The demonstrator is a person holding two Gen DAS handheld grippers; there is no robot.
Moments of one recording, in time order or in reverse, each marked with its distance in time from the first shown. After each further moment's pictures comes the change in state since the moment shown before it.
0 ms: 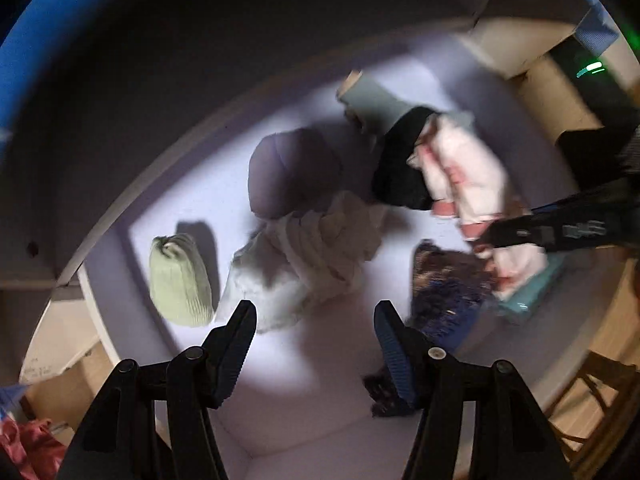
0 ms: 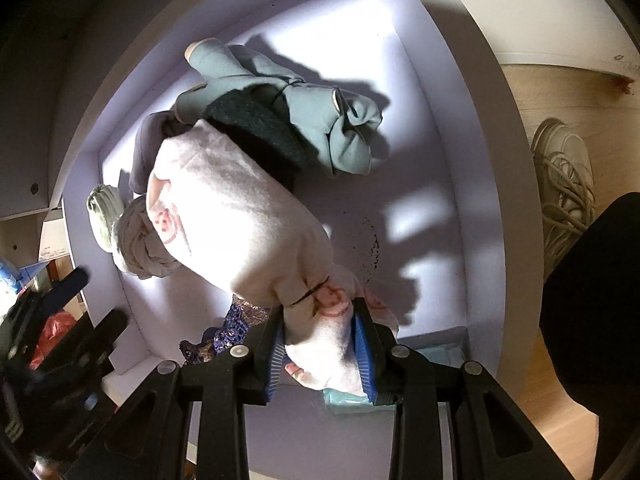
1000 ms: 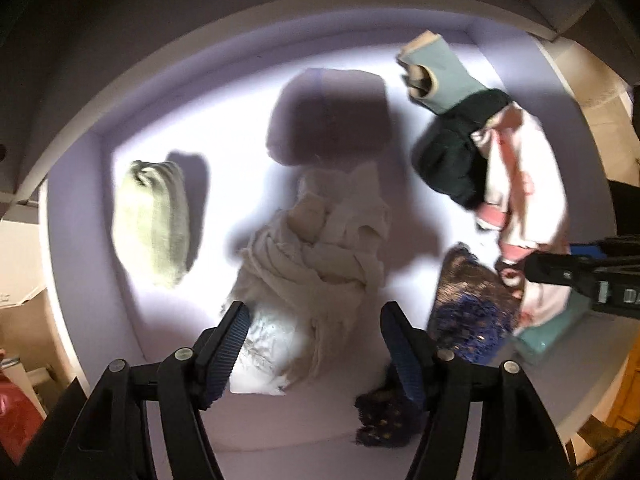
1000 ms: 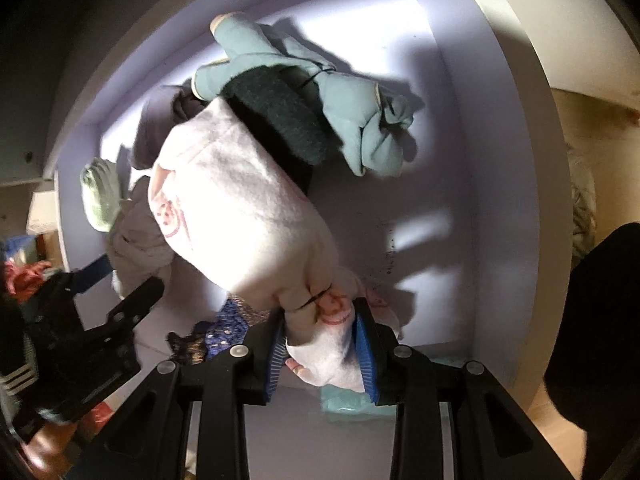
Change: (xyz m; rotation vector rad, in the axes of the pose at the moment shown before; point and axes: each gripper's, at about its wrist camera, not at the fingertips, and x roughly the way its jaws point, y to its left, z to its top) left arm 0.043 0.020 -0.016 -0.263 0.049 -0.055; right arm 0.008 0.012 0.007 -0.086 0.008 -0.024
